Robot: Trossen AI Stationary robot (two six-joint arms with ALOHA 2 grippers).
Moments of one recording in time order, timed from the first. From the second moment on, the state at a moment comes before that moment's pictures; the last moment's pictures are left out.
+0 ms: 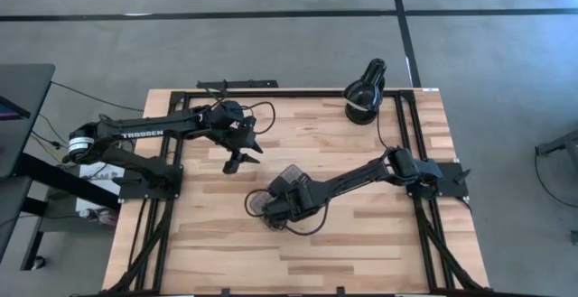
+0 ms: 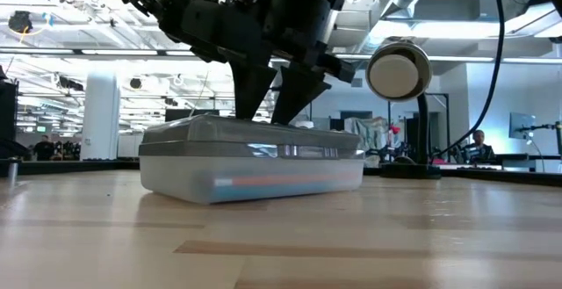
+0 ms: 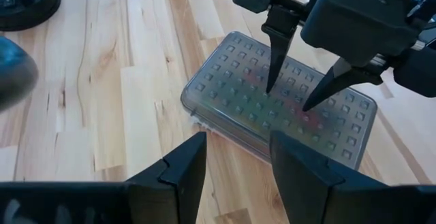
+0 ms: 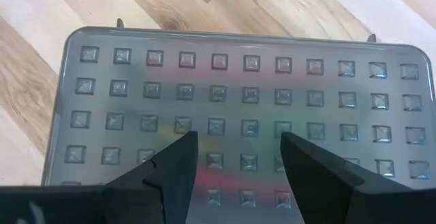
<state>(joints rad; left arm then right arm) 0.30 1.25 0.94 -0.46 0.43 0.37 0.31 2.26 1.88 -0.95 0.41 0.96</state>
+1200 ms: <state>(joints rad) 0.30 1.25 0.94 -0.46 0.44 0.35 0.35 2.16 1.81 -0.92 0.58 0.96</state>
